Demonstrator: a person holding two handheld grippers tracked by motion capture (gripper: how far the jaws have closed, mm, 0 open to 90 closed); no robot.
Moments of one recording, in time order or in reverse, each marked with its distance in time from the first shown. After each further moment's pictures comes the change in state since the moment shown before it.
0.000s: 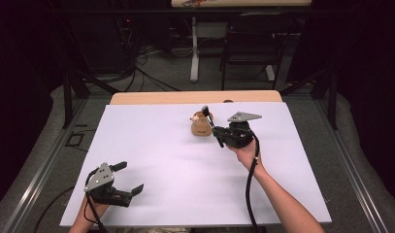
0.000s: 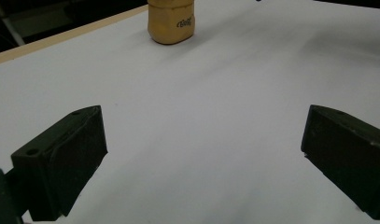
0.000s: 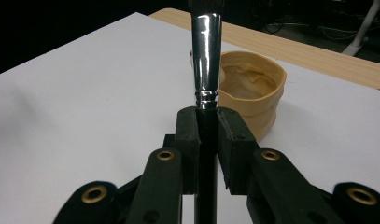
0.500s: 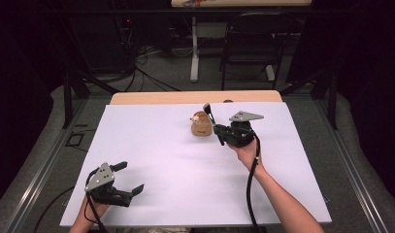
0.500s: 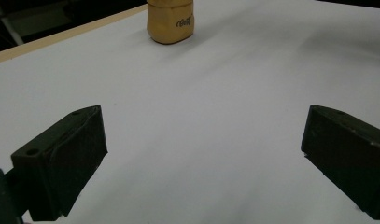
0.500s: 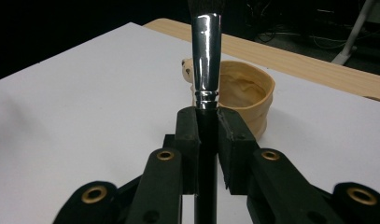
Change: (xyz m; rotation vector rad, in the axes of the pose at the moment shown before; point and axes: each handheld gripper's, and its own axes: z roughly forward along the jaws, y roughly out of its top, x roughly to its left) left arm 0.000 0.000 0.001 0.002 -0.002 -0.001; right arm -0.003 0.000 -0.001 -0.037 -0.020 -0.002
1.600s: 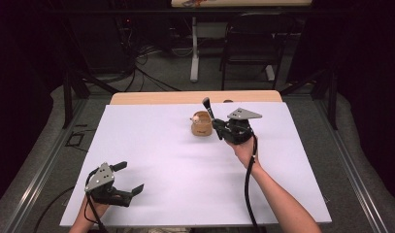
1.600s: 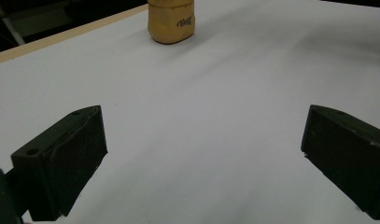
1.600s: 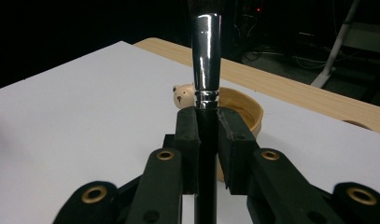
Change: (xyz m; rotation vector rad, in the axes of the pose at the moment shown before) left arm 0.000 0.000 0.000 0.000 0.004 0.001; right arm 0.004 0.009 0.005 -0.069 -0.051 -0.027
